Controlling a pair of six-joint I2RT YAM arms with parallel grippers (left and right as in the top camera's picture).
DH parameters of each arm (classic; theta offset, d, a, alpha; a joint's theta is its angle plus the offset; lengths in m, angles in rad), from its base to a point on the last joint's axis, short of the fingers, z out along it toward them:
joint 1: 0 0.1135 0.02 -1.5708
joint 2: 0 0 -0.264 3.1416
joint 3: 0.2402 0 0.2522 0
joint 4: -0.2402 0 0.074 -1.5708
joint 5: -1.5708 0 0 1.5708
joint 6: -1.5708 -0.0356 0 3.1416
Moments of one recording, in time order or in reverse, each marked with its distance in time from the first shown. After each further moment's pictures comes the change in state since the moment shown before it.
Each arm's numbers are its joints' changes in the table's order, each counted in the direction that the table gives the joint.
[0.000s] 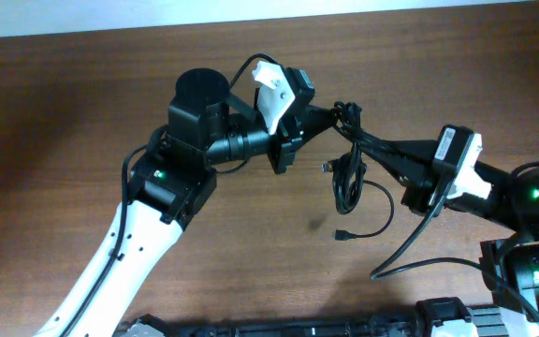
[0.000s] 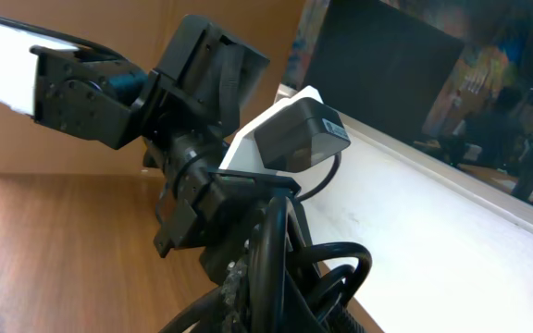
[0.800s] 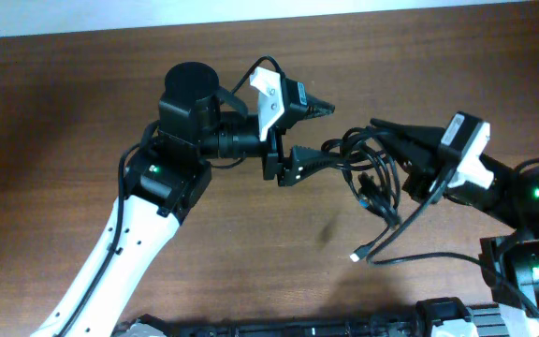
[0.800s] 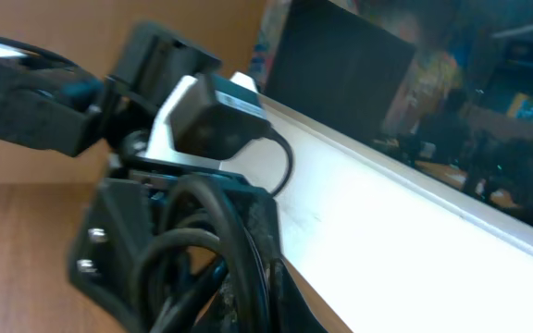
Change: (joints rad) left arm 0.034 0.010 0.000 0.055 -0.285 -0.058; right arm 0.000 0.021 0.000 0.043 -0.124 -0.003
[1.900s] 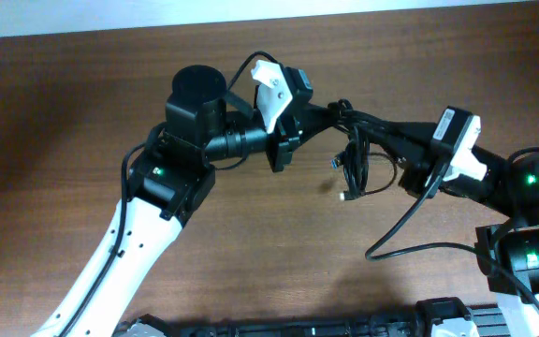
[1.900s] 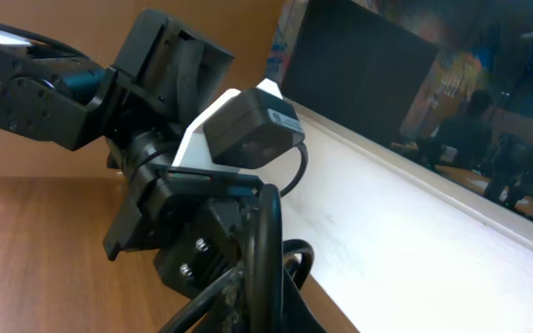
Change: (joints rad) left arm -0.021 -0.002 0.002 -0.022 0.229 0.049; right arm 0.000 0.037 0.000 0.039 0.072 0.003
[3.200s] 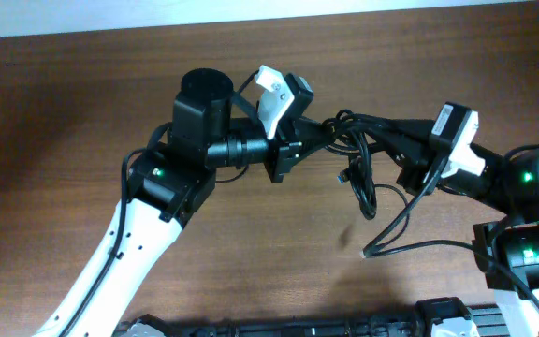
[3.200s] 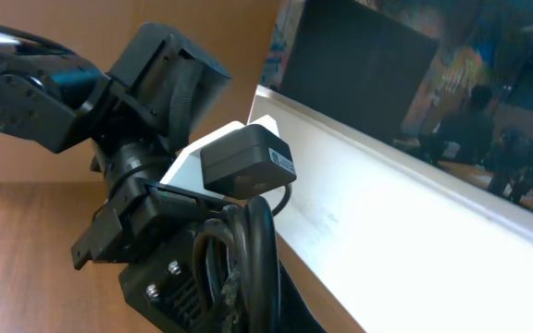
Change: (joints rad) left arm -0.008 -0.002 0.011 -0.182 -0.008 0.095; right arm 0.002 0.010 -0.011 0.029 -0.016 -0.034
